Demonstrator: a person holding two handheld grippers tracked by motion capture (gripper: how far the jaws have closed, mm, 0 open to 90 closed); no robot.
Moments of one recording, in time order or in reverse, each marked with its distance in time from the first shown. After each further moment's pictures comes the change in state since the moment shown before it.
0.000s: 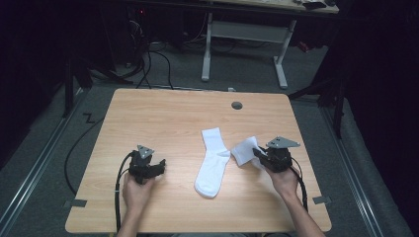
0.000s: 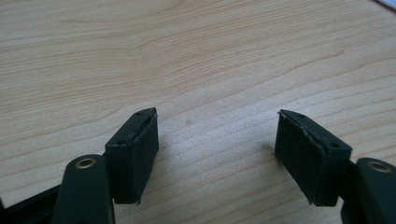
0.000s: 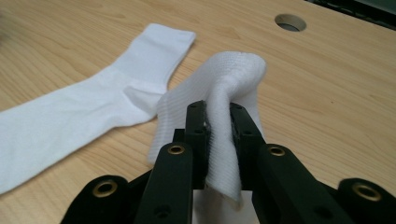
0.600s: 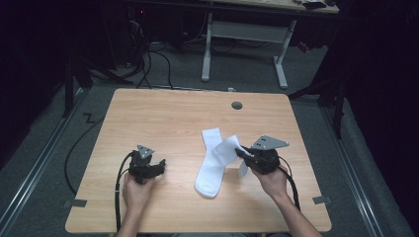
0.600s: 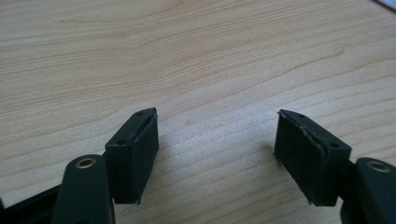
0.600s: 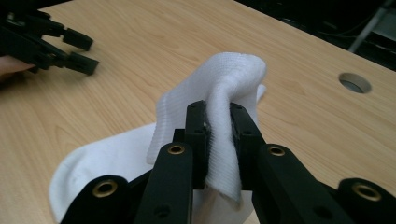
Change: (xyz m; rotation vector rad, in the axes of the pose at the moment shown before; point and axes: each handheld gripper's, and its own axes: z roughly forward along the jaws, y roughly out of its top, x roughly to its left) left arm 0.000 0.000 0.000 0.000 0.000 0.000; right arm 0.049 0.036 -0.011 -0.083 0.152 -0.111
